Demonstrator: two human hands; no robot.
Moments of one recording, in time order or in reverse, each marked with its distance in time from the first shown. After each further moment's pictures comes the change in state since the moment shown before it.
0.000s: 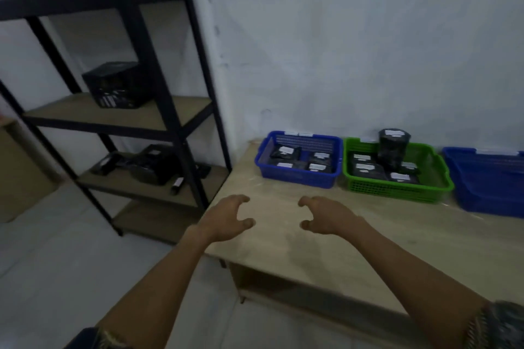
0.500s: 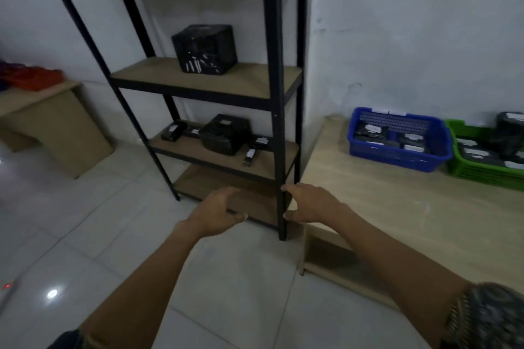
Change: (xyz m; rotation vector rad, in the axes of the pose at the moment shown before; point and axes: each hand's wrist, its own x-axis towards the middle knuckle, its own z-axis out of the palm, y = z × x) left_hand -0.124 -0.289 -0.107 -0.096 0.015 -0.170; right_hand 0.085 -0.328 0.063 -0.041 -0.023 -0.229
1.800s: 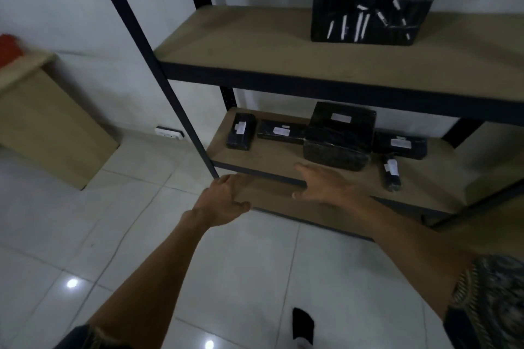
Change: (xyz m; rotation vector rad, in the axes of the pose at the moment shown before) left_hand 0.382 -0.526 -0.274 0.168 -0.144 0.015; right_hand 0.621 -0.299 0.030 0.165 -0.144 0.187
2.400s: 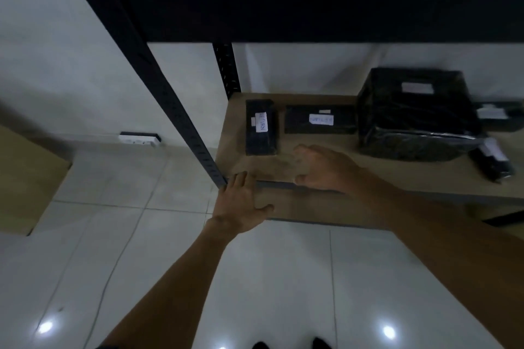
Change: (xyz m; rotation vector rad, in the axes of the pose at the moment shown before) left_hand 0.229 -0.177 0.067 0.159 0.054 0.244; right_hand 0.252 -0.060 0.065 0.112 0.087 0.213
